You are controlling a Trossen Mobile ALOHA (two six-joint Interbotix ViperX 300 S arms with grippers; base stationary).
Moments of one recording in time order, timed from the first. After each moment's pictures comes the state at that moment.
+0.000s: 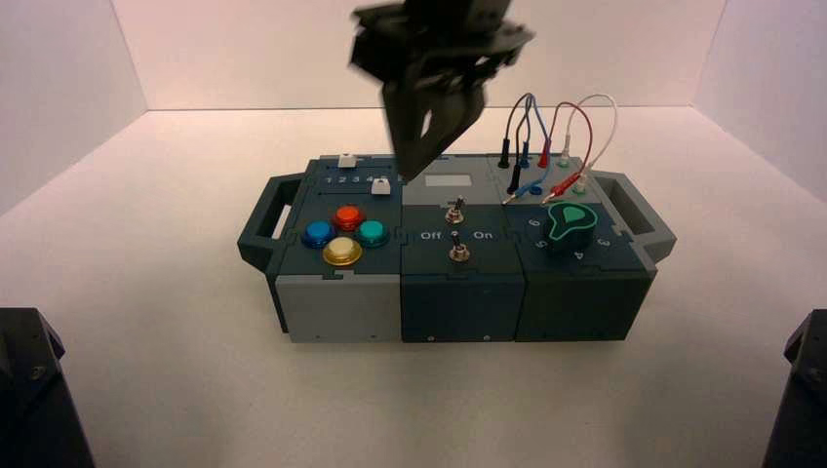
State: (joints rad) left arm -0.29 -0.67 0.74 -0.38 1.16 0.36; right arm 0.98 -0.07 0.65 0.13 0.71 -0.03
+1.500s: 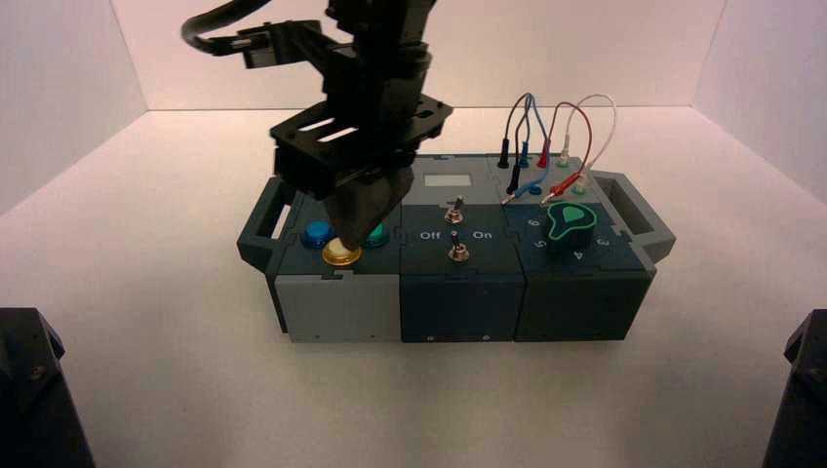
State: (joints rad) left arm -0.27 -0.66 0.71 -0.37 1.30 0.35; right arm 1.08 0.17 0.54 0.13 0.63 -0.02
